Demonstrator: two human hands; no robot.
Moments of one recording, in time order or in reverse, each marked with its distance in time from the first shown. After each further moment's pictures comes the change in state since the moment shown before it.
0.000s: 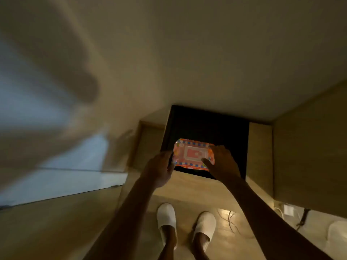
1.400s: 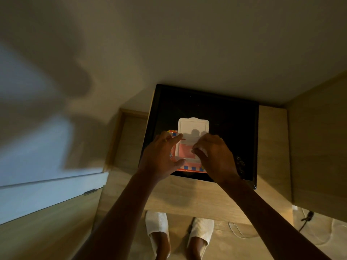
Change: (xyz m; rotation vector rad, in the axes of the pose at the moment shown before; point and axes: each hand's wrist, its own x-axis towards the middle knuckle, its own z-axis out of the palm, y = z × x) left_hand 0.093 -0.009 0.066 -0.022 0.171 0.184; right_hand 0.052 0.017 0.062 -0.027 0.169 -0.216
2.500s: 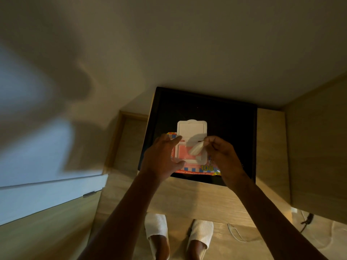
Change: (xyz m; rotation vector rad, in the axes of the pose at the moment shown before) left_hand 0.003 0.009 -0.002 0.012 -0.049 -0.077; right_hand -0.001 0.011 -0.010 1.099 -0.022 0.466
